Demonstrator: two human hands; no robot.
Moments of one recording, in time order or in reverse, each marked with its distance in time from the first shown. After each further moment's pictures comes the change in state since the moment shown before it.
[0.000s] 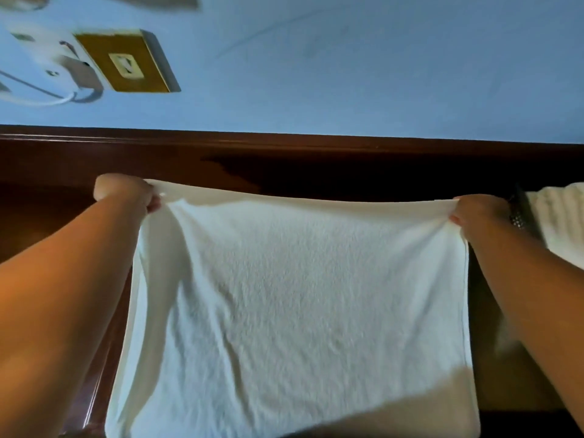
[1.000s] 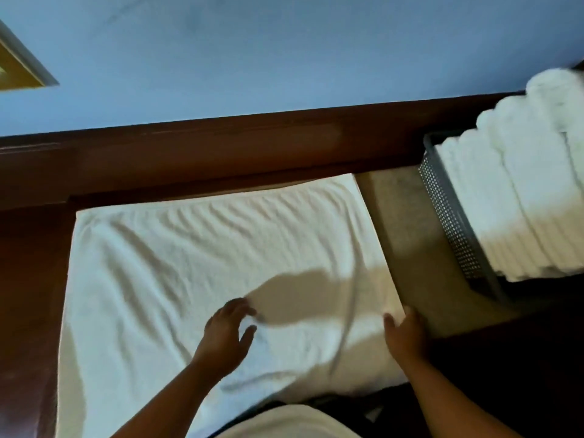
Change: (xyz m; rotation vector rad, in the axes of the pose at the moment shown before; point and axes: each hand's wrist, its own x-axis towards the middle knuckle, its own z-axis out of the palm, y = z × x) left_hand -0.192 -0.253 0.156 0.598 -0.599 0.932; right_hand -0.209 0.238 0.122 0.142 -0.119 0.222
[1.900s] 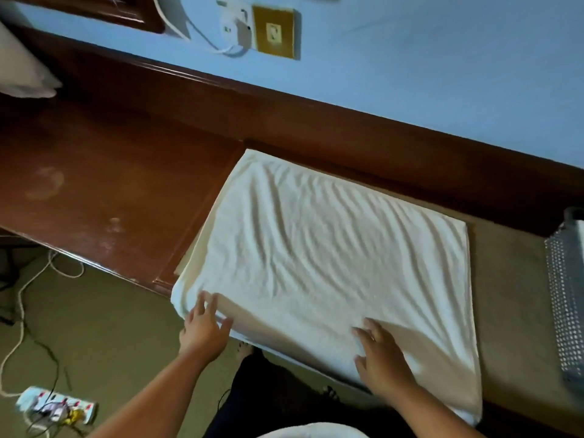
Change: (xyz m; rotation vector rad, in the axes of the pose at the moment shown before) left_hand -0.208 -0.054 0.018 -0.070 0.202 -0.881; right_hand -0.106 -0.014 0.027 -0.678 -0.504 -1.089
